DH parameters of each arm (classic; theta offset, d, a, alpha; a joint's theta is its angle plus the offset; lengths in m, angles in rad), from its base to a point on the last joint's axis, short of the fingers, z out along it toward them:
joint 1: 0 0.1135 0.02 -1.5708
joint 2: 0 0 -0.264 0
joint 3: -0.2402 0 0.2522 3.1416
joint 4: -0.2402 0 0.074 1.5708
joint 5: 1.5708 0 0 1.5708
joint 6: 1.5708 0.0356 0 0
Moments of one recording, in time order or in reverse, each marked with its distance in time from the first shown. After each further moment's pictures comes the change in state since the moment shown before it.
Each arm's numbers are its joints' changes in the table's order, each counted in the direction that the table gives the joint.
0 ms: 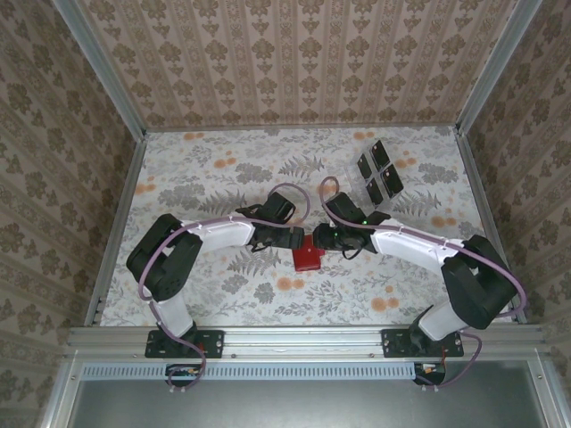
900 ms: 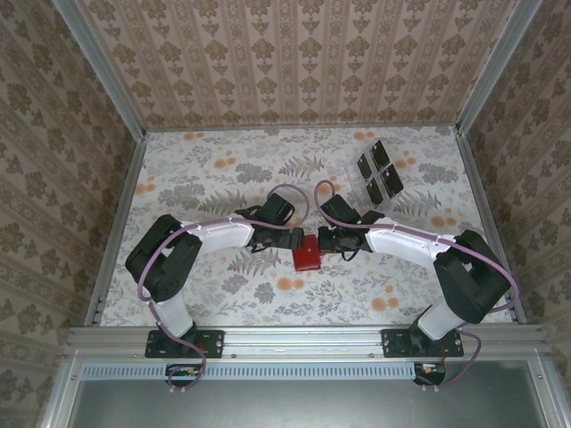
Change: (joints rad) left arm -0.001 -0.007 0.020 0.027 -0.006 0.000; right arm 0.008 0.036 -0.013 -0.044 0.042 -0.021
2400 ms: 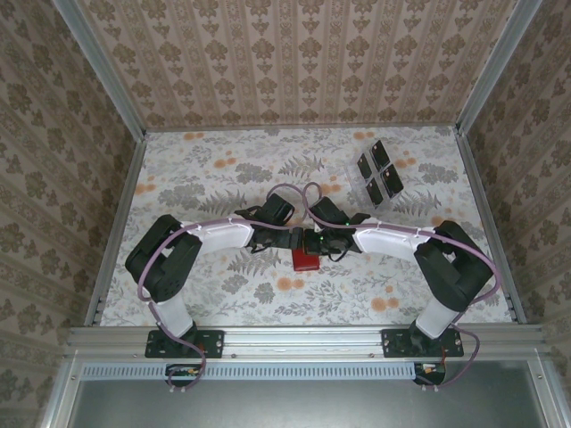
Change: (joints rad) left arm 0.000 -0.001 0.007 0.013 -0.001 -0.011; right arm 0.048 0.116 -0.022 0.146 -0.142 0.053
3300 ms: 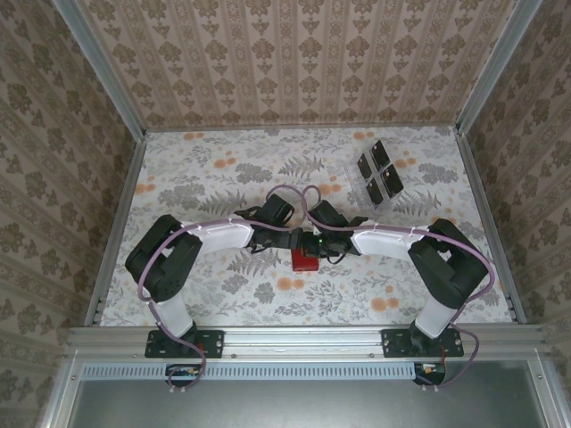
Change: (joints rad) left arm 0.000 0.000 0.006 0.007 -0.010 -0.003; right arm 0.005 0.031 0.035 0.071 -0.016 0.021
